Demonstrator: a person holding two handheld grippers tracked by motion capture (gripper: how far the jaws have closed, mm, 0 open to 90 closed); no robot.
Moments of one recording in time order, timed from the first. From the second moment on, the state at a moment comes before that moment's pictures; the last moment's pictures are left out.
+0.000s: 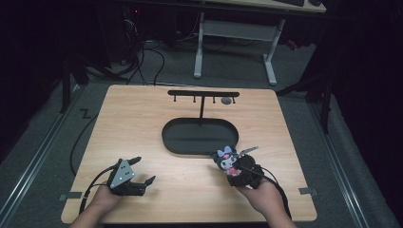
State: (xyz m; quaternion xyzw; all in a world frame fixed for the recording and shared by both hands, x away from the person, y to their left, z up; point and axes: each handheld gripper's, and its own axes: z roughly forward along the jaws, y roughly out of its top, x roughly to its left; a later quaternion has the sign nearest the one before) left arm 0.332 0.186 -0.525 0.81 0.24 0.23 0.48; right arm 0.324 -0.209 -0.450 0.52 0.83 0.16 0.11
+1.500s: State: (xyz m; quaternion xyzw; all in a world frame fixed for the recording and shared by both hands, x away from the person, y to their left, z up) left arm 0.332 0.187 -0.525 0.81 0.24 0.23 0.48; right arm 0.385 -0.196 -0.428 0.53 0.82 0.19 0.13
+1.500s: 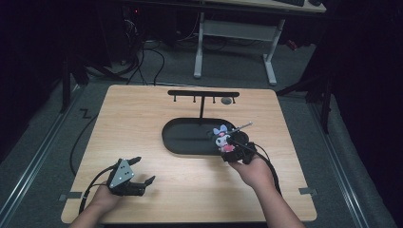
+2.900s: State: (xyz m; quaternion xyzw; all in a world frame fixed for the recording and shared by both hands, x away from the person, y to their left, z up) left arm 0.332 0.187 -0.525 0.81 0.24 0.23 0.48; right arm 0.457 -0.186 -0.452 0.56 0.80 0.18 0.13
